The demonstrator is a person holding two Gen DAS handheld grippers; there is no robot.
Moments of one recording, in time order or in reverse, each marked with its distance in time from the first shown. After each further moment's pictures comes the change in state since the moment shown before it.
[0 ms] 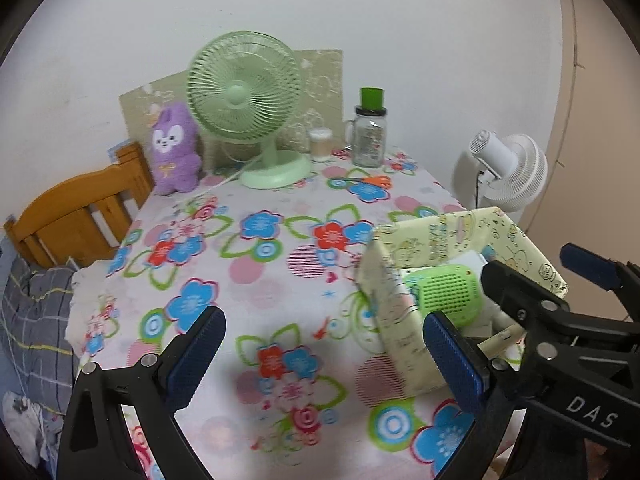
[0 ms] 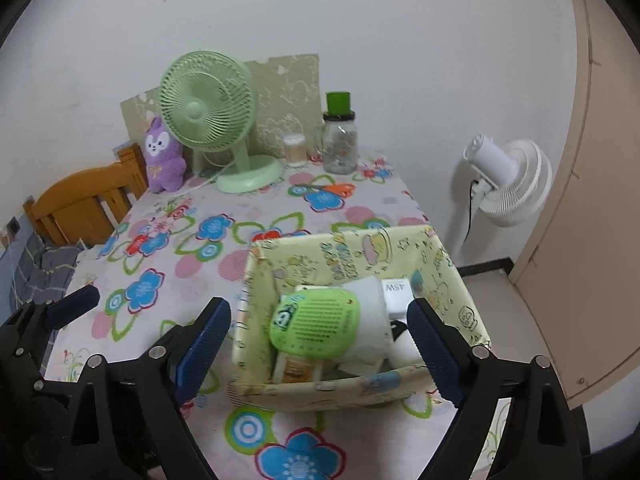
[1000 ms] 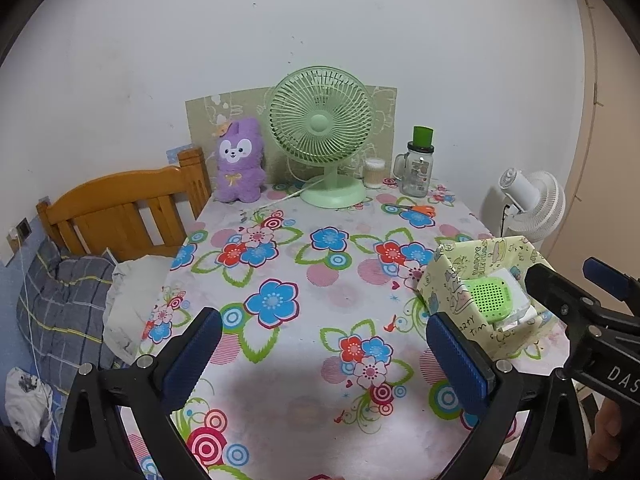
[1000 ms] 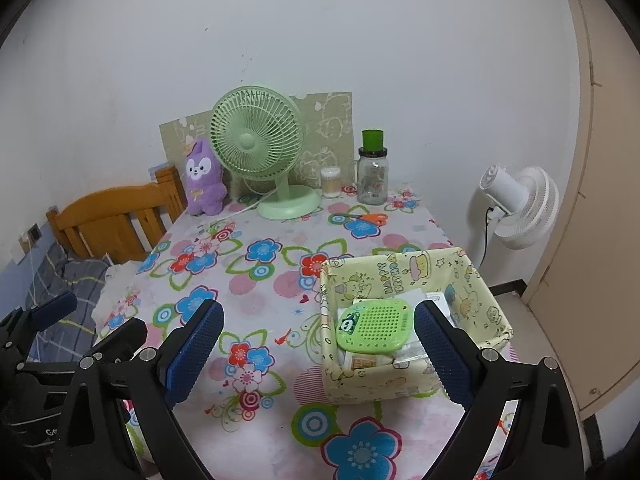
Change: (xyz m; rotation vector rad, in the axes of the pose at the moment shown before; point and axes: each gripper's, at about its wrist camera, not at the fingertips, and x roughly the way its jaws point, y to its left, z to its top) left arm -0.064 0.076 -0.019 -0.080 -0.088 0.064; right arm -0.052 0.045 -0.005 0.012 -0.100 0.048
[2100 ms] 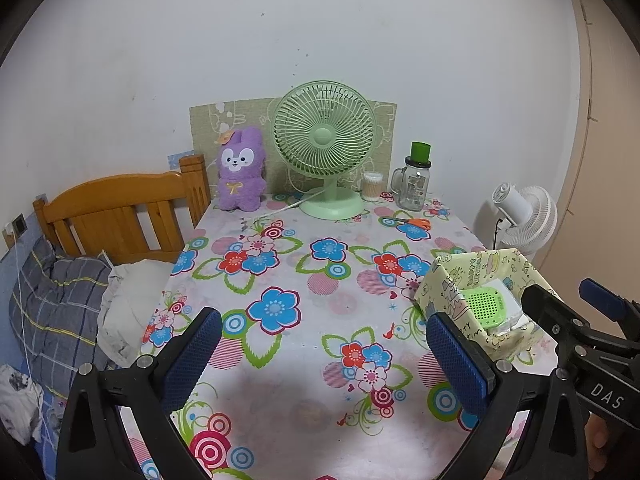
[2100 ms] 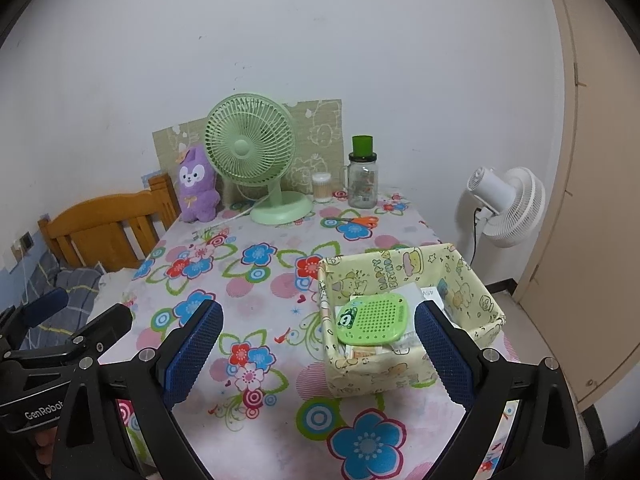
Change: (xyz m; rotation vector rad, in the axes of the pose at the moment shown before) left arm -0.013 0.015 -0.002 -0.026 -0.046 -0.030; right arm -0.010 0.012 -0.013 0.018 -0.032 -0.041
